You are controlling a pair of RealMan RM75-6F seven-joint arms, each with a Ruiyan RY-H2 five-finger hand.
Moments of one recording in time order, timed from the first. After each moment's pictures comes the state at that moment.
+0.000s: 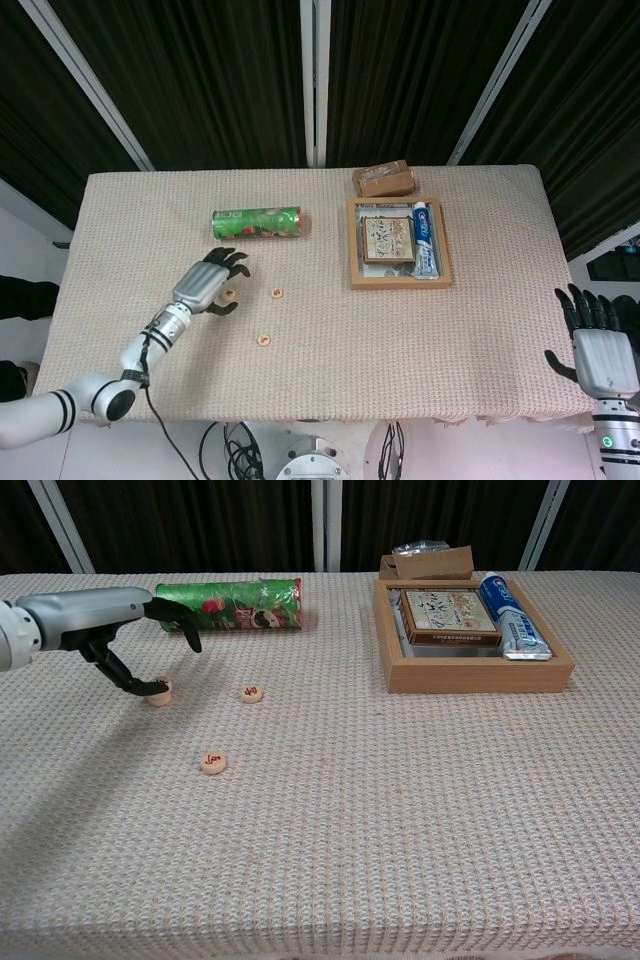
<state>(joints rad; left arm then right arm) -0.73 -1.45 -0.12 -1.42 1.26 0.83 0.01 0.06 -1.13 0.06 -1.64 -1.41 1.44 -0.20</state>
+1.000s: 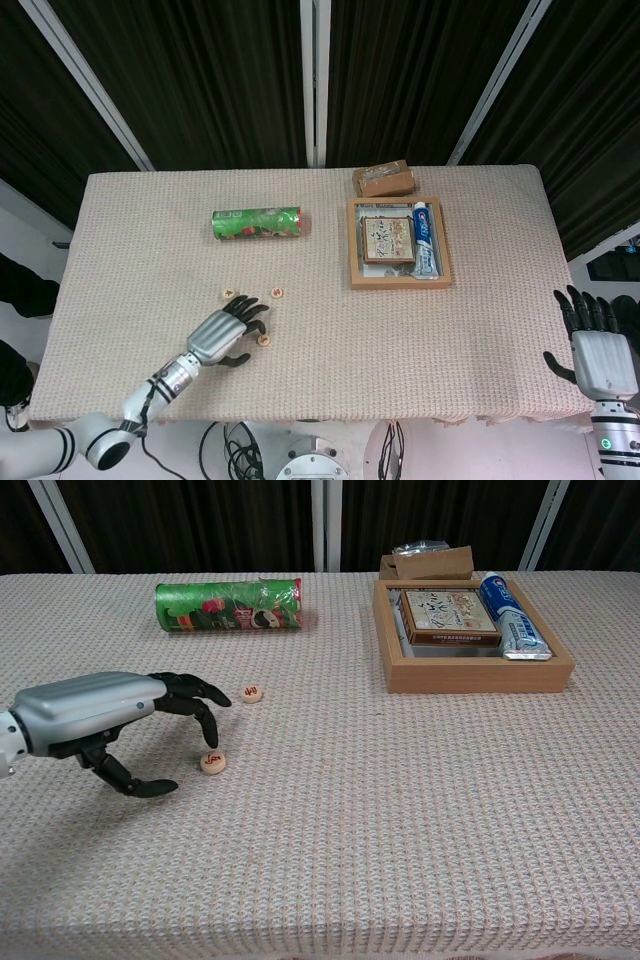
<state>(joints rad) -0.62 -1.54 0.05 -1.44 1.53 1.00 0.00 0.06 -1.14 0.06 -1.63 -1.42 1.44 -0.20</state>
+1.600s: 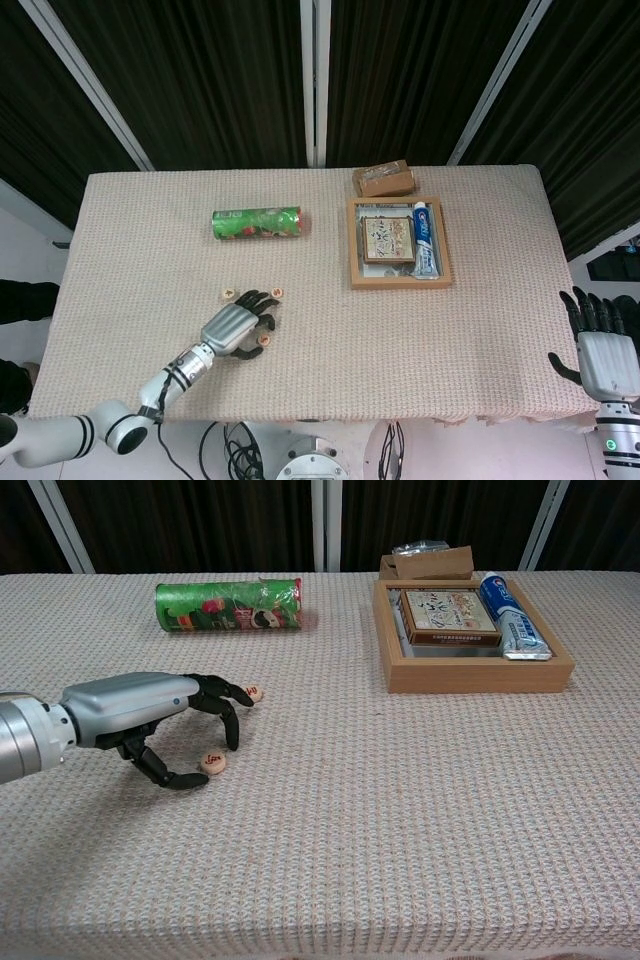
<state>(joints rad) -0.67 -1.60 0.00 -1.37 1.47 0.91 -0.01 0.05 -1.14 0.06 -1.62 -1.40 1.44 -0.18</state>
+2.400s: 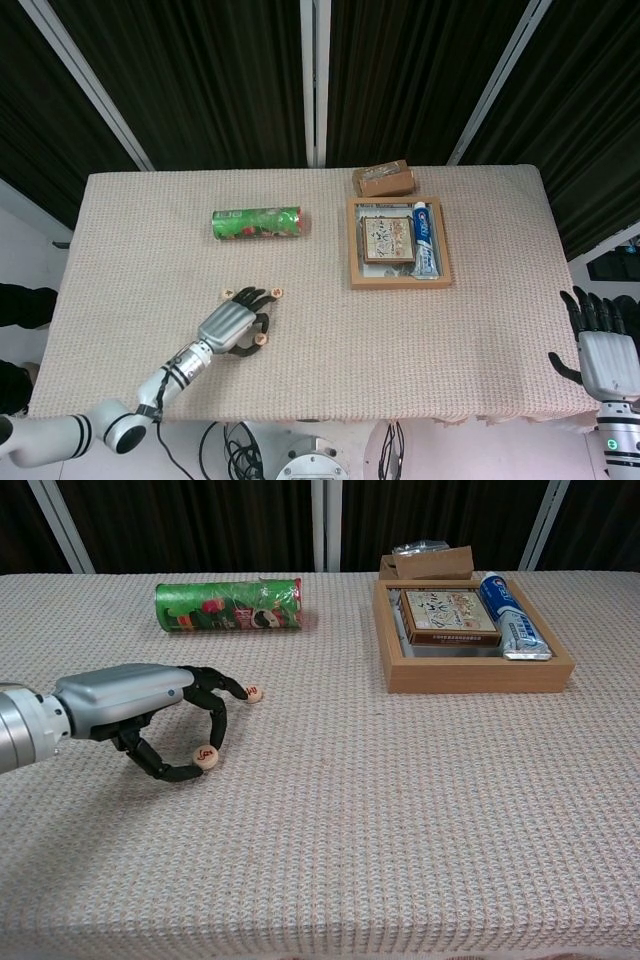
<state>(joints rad) -0.67 -1.57 -0.01 -1.41 1.45 0.92 0.02 0.05 -1.13 0.06 -1.61 -1.41 1.44 -0.17</state>
